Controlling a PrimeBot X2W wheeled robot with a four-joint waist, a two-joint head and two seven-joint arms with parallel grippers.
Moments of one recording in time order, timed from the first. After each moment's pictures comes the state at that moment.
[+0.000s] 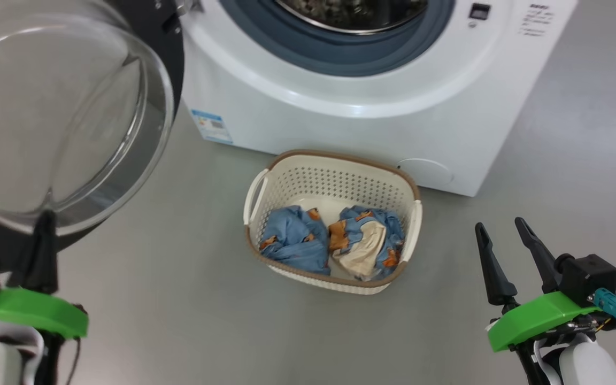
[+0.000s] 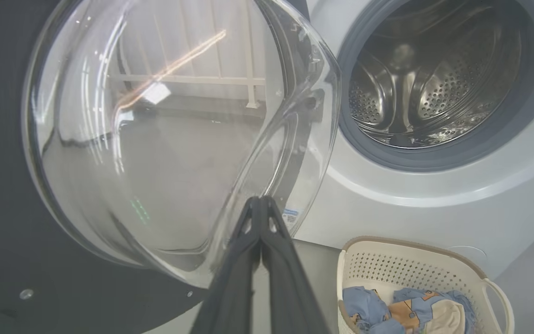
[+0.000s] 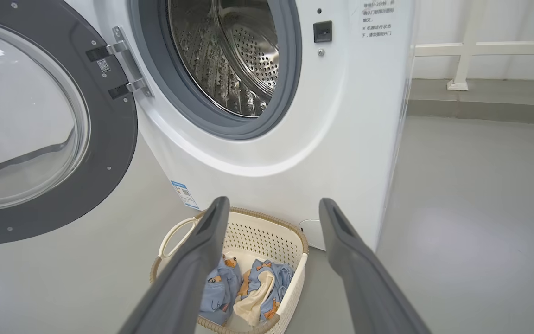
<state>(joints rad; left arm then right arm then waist) -0.34 0.29 -0.02 0.43 -0.41 -0.13 -0.26 -0.16 -0.06 -0.05 0.15 0.17 0.13 -0.13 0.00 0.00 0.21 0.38</state>
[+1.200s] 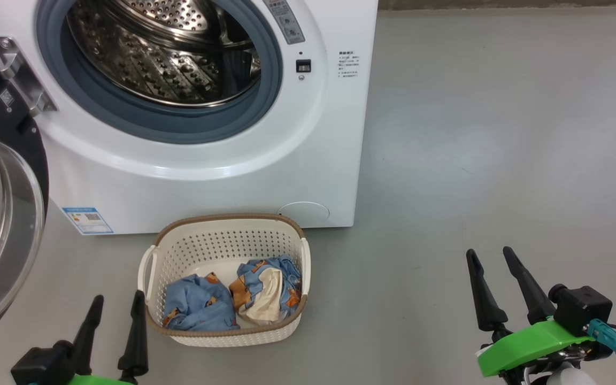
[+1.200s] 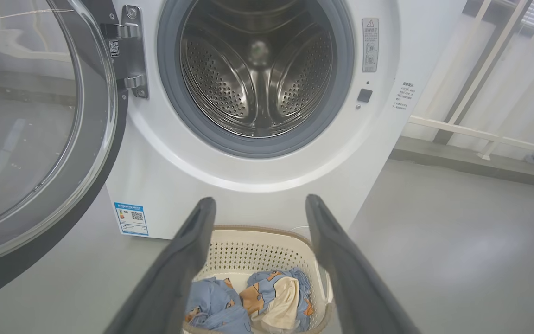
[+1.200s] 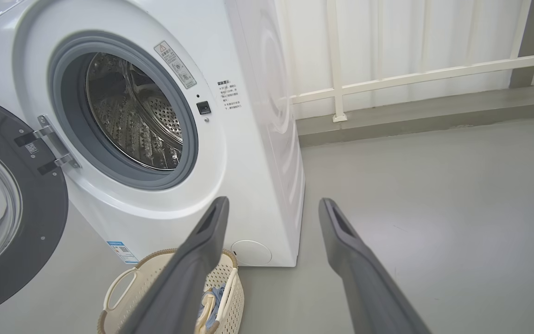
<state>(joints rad) 0.00 0.13 -0.06 0.17 -0.40 -0.10 -0.26 -0.10 -0.05 -0.01 0.23 0.28 0.13 -0.23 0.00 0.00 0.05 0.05</state>
